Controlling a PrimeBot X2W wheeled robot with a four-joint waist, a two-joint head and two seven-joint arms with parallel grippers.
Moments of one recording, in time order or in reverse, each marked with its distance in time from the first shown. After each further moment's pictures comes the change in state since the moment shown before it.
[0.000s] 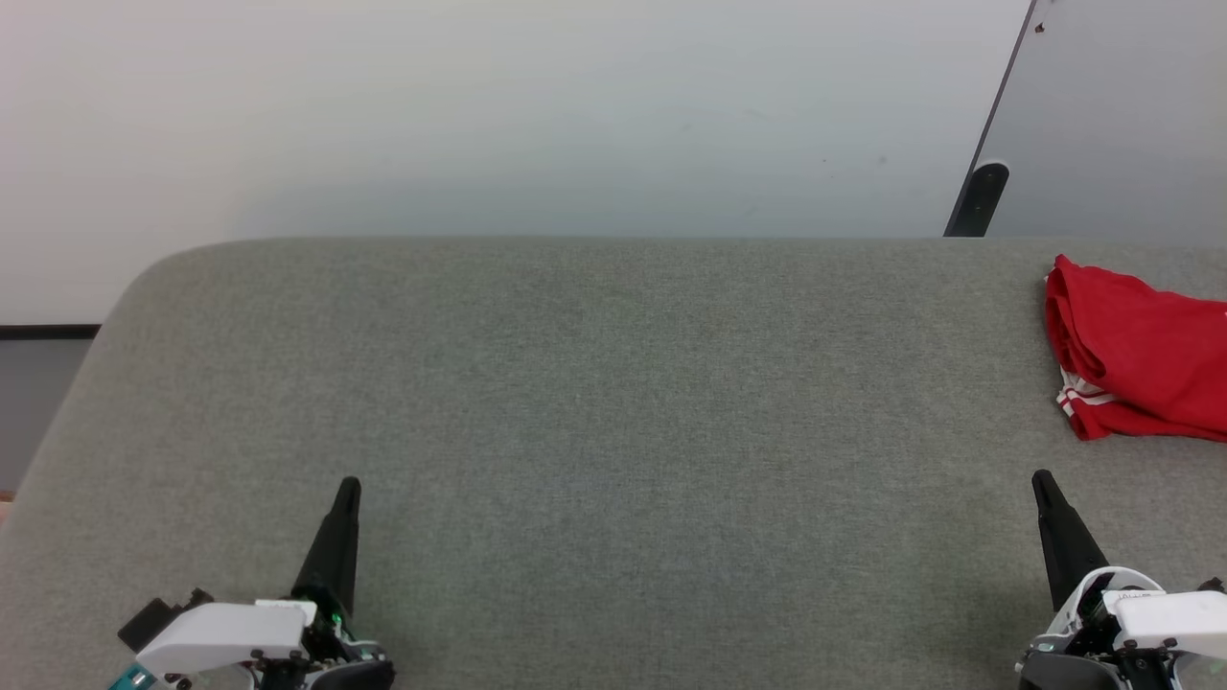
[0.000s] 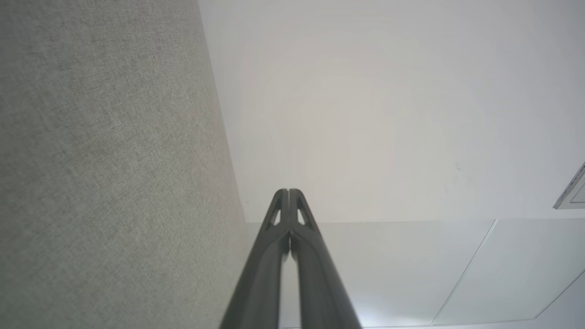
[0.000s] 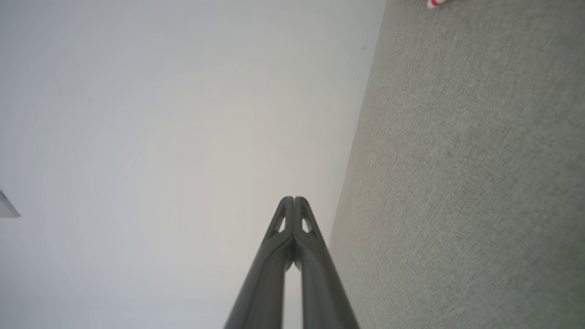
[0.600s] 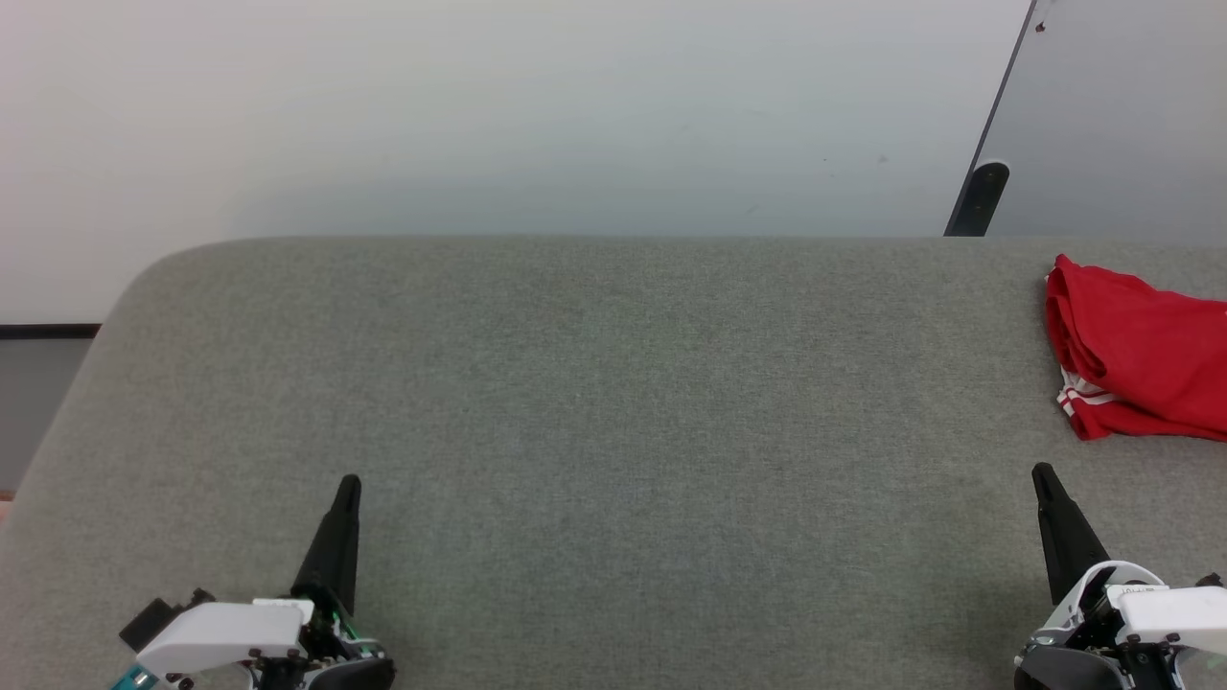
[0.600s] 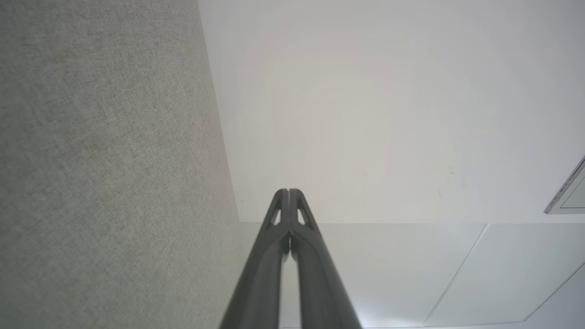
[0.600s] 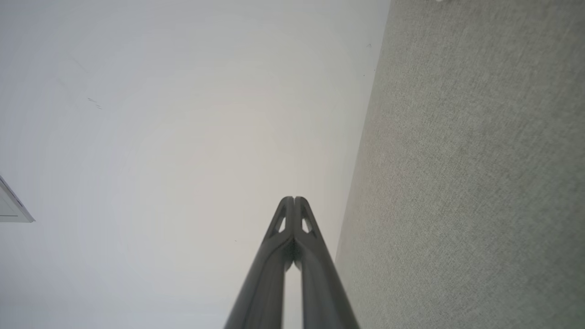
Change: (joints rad) left arm -0.004 -0.002 0.002 -0.001 -0.033 0.000 0.009; right arm -0.009 0.006 -0.005 -0.003 0.038 0.000 0.007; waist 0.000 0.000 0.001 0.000
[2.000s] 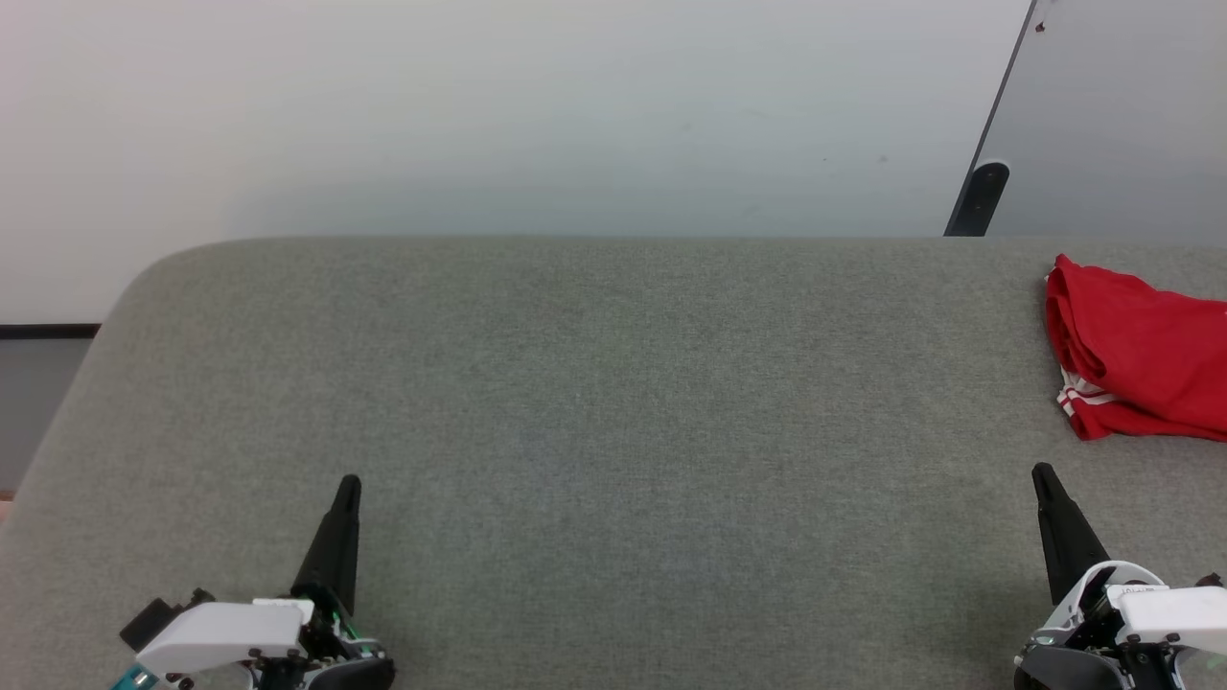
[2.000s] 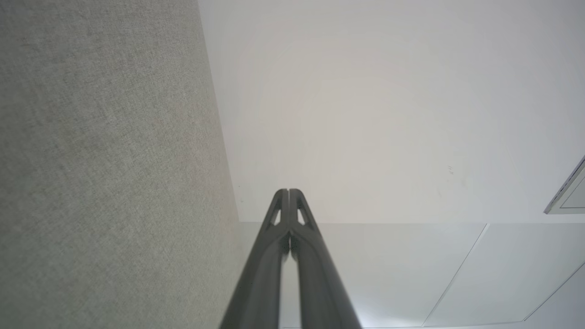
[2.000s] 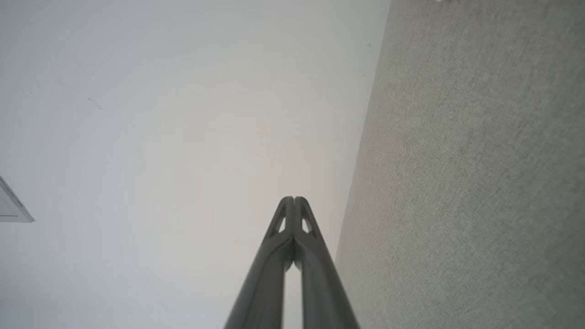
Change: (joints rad) left arm 0.000 0.000 0.000 0.000 0.000 0.000 0.000; right arm 0.000 0.000 0.000 0.000 0.000 0.000 0.000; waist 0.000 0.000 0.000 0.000
